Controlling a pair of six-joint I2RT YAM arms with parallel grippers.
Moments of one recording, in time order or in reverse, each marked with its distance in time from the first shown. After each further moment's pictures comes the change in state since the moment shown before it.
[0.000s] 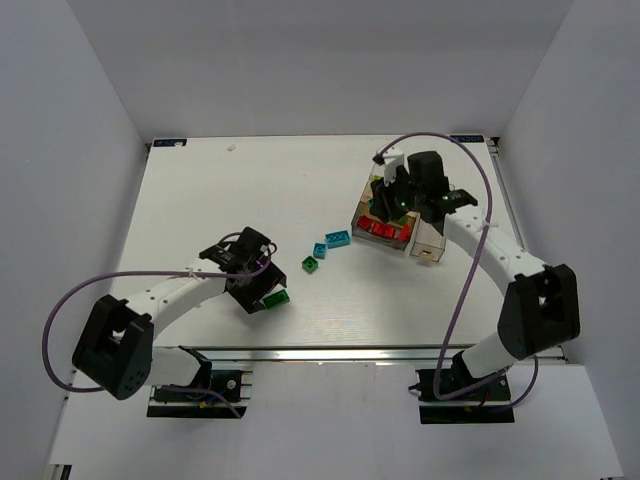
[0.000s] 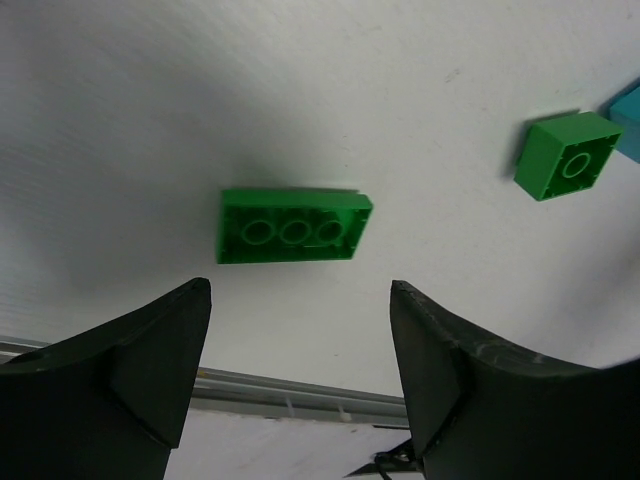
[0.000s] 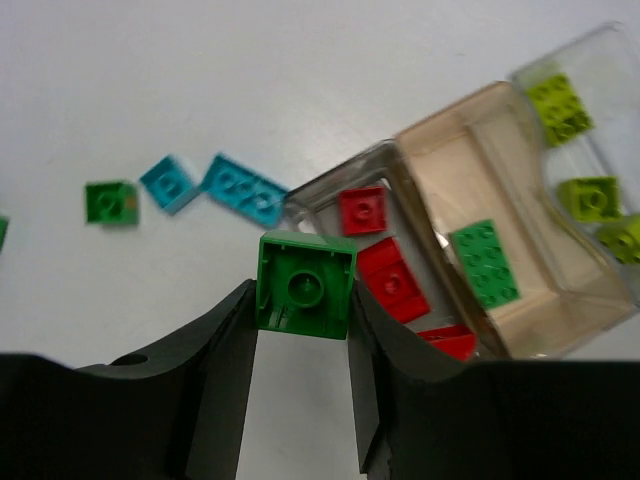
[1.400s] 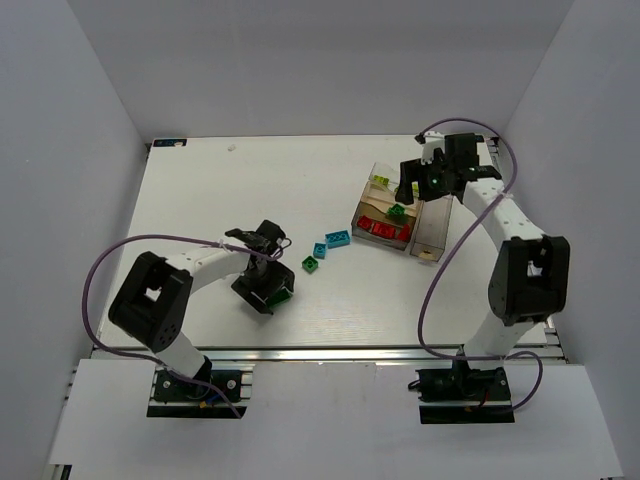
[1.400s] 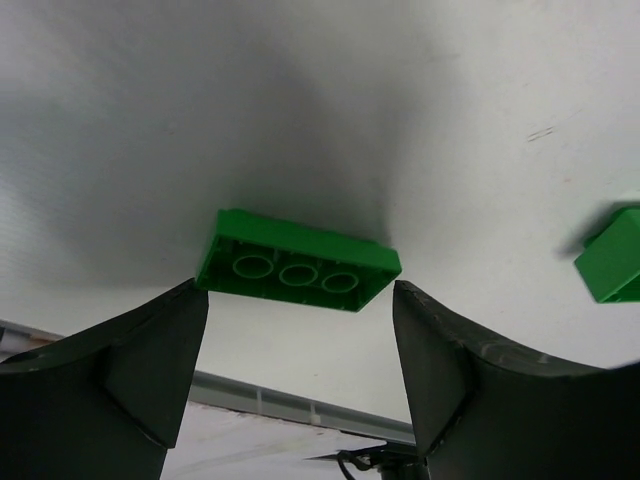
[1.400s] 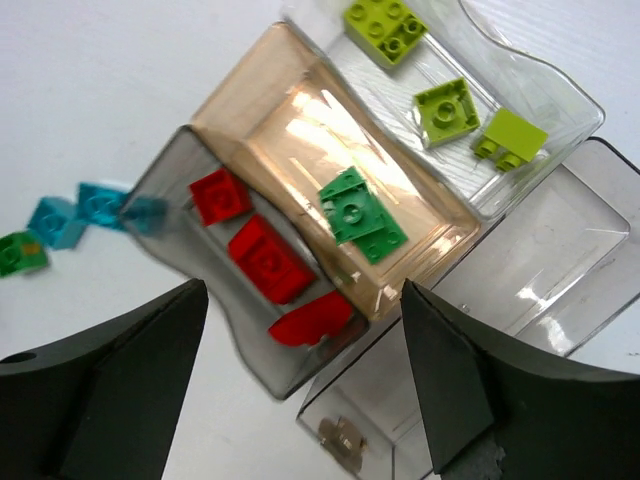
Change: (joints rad) left arm -0.005 0.310 0.167 -0.107 0.081 -0.129; right arm -0.296 0.273 0.262 -0.149 -0.034 0.098
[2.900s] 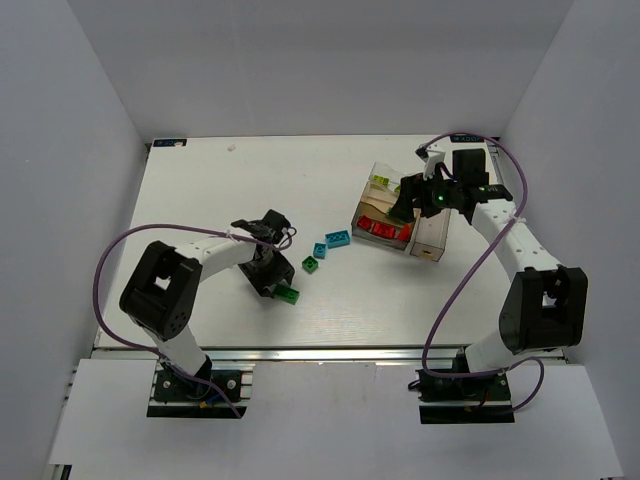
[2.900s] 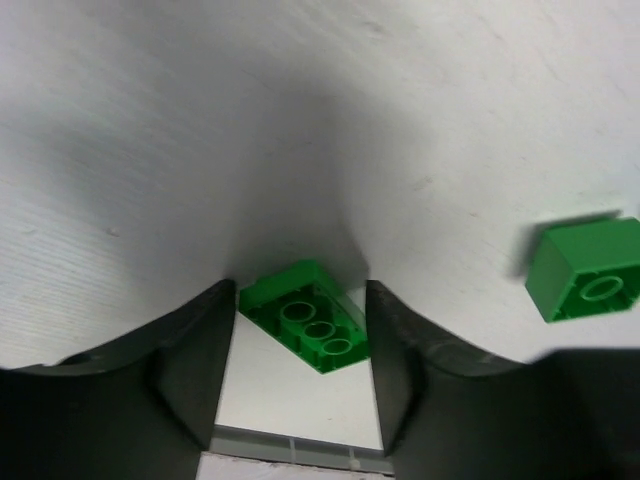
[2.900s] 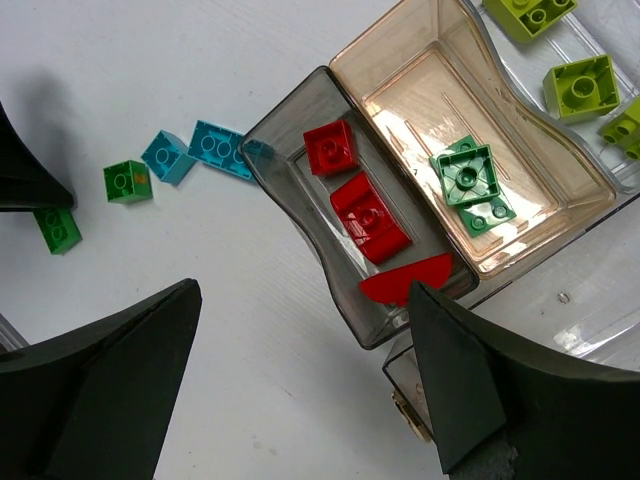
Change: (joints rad) left arm 0.011 0.110 0.113 0.026 -0.098 0.219; right arm -0.002 -0.227 -0.198 0.019 -0.224 -0.021
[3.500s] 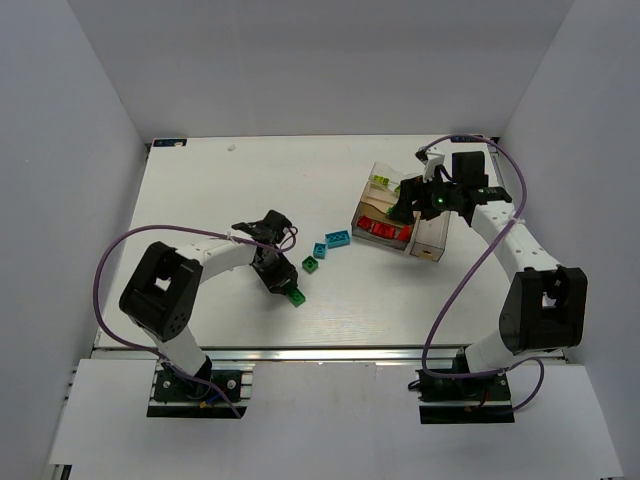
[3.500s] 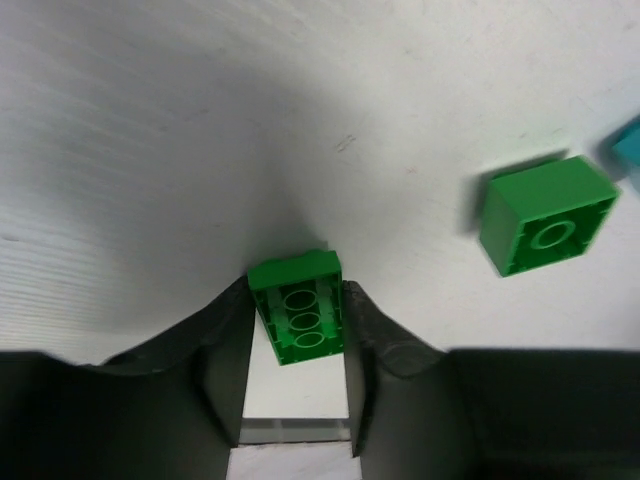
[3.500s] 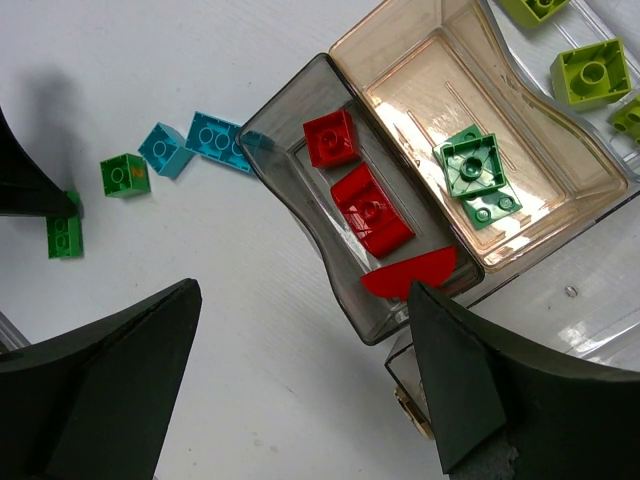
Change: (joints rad) left arm -0.009 -0.011 -0.029 0.109 0.102 0.036; right arm 0.000 -0.004 -0.024 0.008 0.000 0.001
